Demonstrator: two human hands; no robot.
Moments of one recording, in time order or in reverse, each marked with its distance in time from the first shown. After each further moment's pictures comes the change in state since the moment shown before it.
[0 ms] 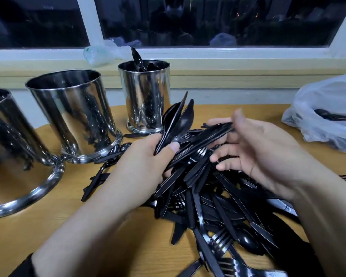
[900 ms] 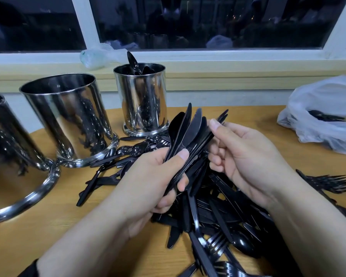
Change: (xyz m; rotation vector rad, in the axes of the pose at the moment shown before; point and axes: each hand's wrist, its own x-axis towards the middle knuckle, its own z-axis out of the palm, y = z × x) left_hand -0.013 0.006 0.018 -0.449 -0.209 -0.150; right_hand 0.011 0.023 0.007 0.088 0.122 -0.071
